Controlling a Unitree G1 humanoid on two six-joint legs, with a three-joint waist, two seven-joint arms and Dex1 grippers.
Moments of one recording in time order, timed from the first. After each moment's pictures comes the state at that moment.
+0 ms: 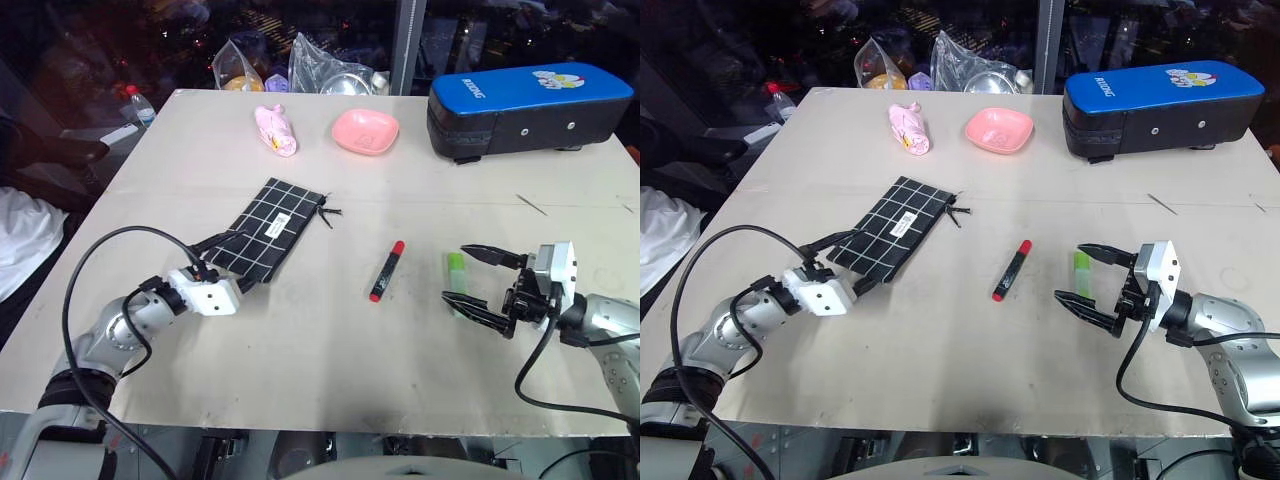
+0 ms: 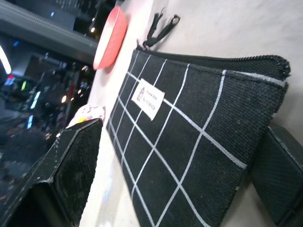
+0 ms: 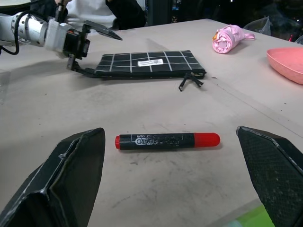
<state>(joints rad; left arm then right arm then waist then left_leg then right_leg) -0.25 0.84 -0.04 0.56 0.43 -0.93 -0.25 0.02 -0.66 -0.15 -0.32 0.58 0.21 1.01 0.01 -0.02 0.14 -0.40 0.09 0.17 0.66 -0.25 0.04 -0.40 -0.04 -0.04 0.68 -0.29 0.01</state>
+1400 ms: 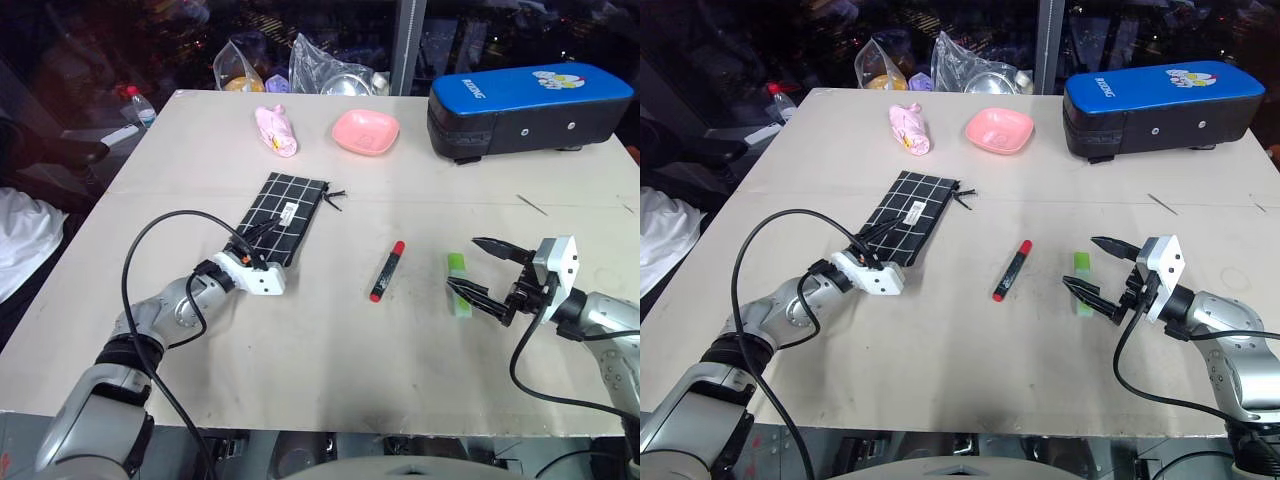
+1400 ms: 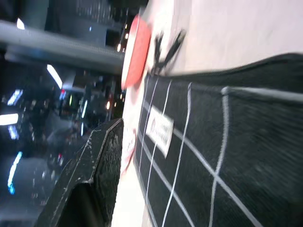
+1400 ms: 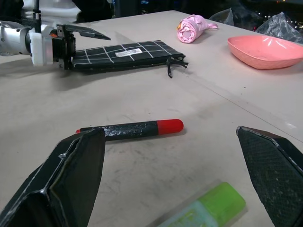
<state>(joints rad) -0.45 0.76 -0.28 0.64 0.74 -0.82 0.16 0.01 -0.62 -0.16 -0.28 0.52 0.22 0.93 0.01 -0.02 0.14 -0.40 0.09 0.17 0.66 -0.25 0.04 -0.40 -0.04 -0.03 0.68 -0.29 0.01</state>
